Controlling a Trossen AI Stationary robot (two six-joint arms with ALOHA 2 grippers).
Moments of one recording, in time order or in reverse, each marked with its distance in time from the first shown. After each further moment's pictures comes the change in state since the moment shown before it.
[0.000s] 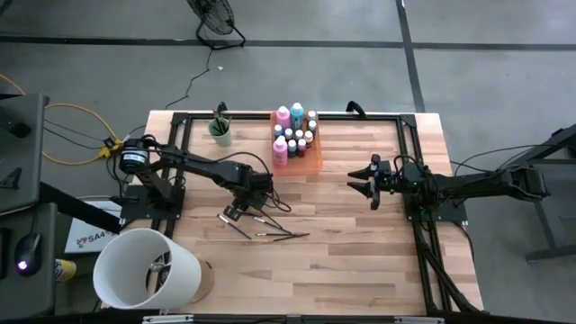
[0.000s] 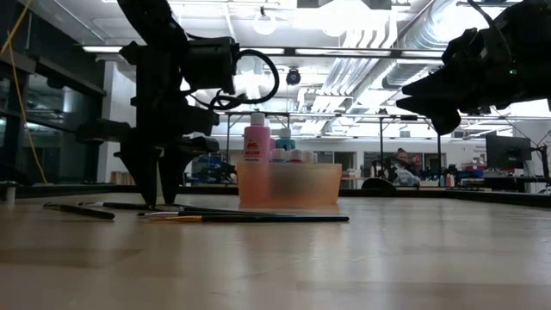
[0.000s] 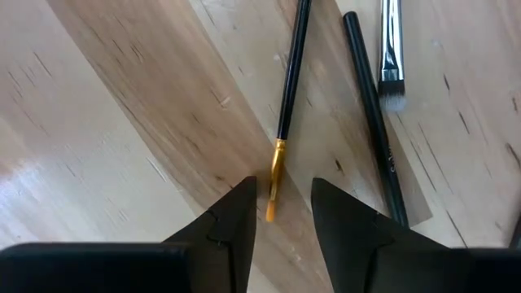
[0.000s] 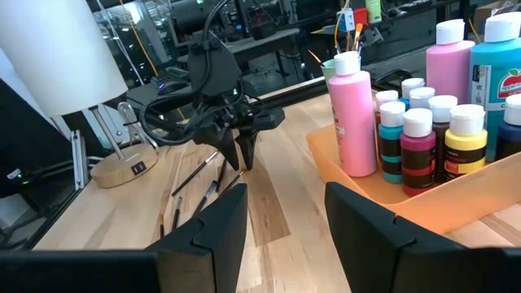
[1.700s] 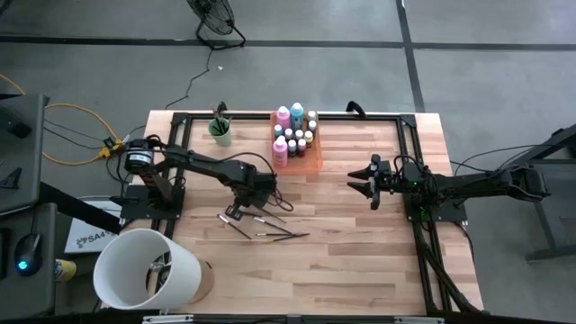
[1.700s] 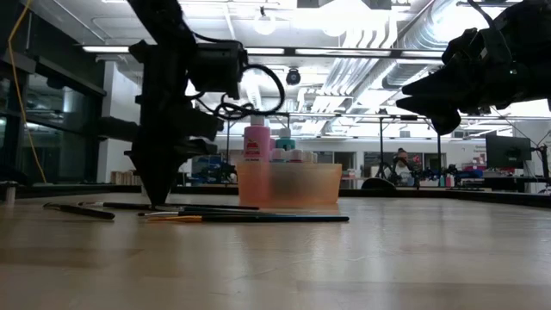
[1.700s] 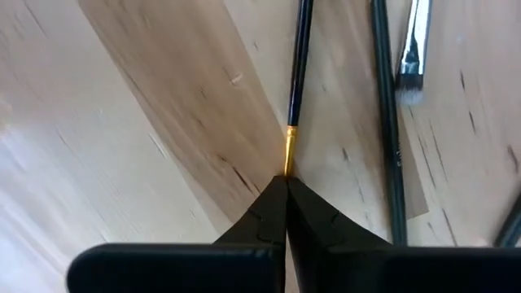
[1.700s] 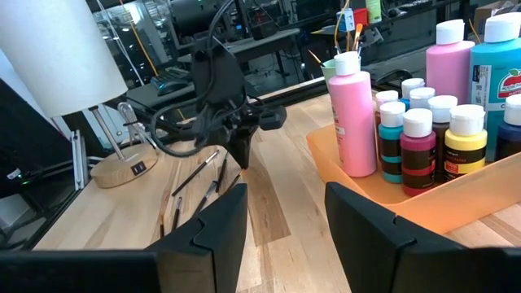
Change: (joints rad) left arm 0.001 0.038 0.030 -0.105 0.001 -0.091; right arm 0.000 0.000 0.000 0.000 0.000 0.000
